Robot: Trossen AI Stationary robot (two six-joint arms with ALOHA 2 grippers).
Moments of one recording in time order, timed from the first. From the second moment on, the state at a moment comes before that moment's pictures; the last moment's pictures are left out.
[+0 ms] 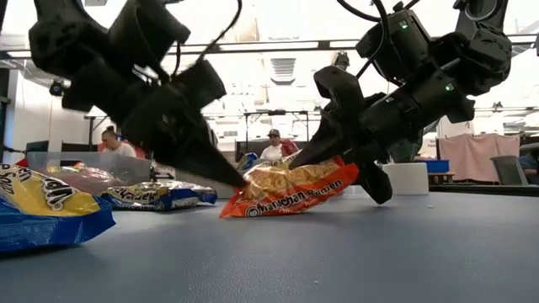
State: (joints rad) left arm -0.24 1.75 0.62 0.53 -0.20 -0.24; right arm 0.14 1.82 0.62 0.71 0.16 0.94
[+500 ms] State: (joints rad) left arm -0.26 1.30 0.62 0.44 -0.20 -0.12; right arm 0.23 1.81 0.59 0.91 0.33 0.52
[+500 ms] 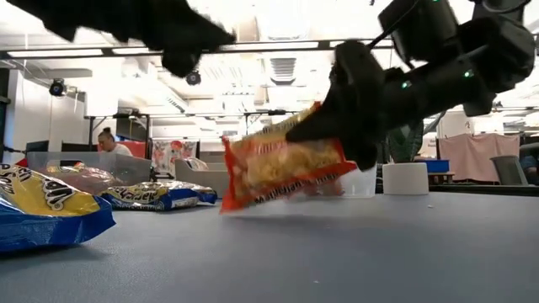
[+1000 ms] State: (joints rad) left arm -0.26 1.24 0.61 0.38 -0.20 -0.23; right arm 0.30 1.80 0.58 1.17 0.34 0.05
